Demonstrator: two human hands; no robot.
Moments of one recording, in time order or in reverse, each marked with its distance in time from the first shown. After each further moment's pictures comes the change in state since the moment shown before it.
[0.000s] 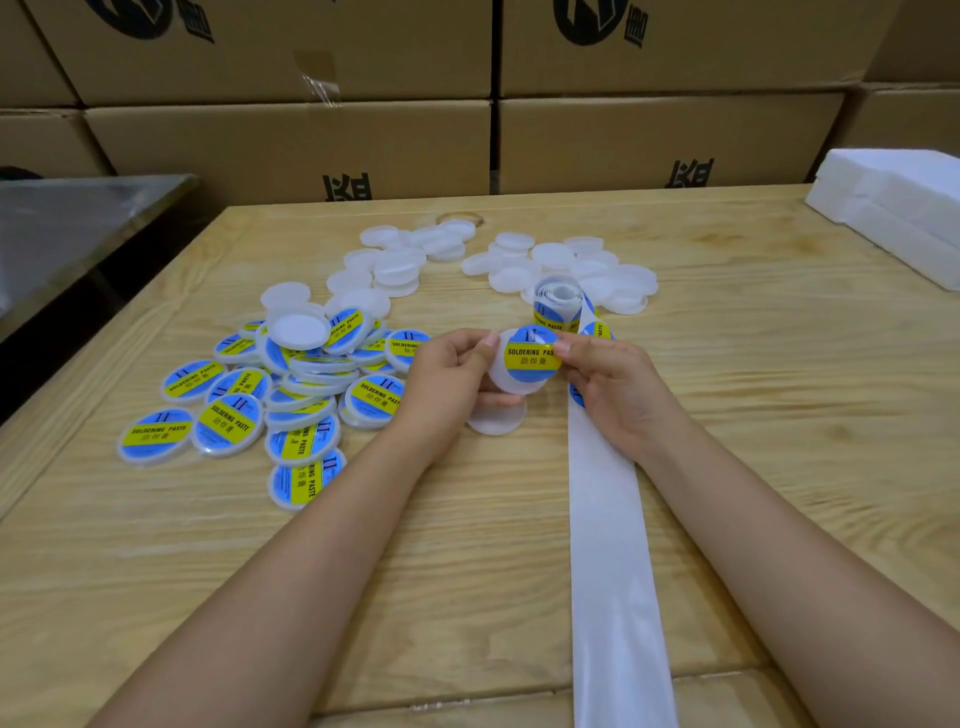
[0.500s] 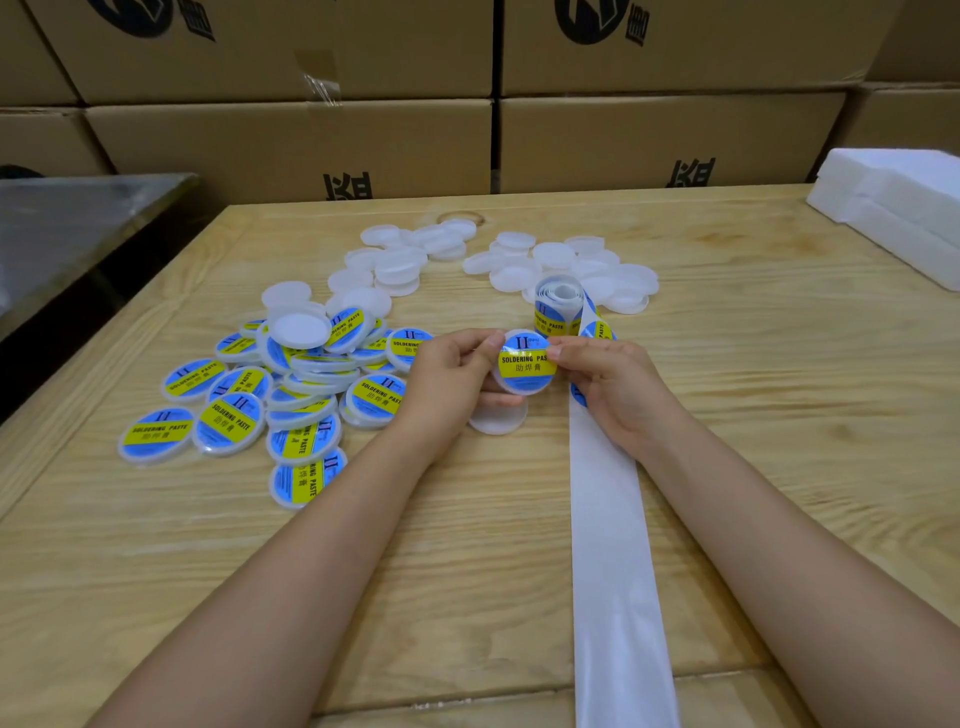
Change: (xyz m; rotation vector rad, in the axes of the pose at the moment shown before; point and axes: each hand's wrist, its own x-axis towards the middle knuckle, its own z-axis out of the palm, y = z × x) left_hand -0.002 0.003 0.001 0.012 -0.016 0.029; right_hand 0.003 0.002 0.002 -0.074 0.073 0.028
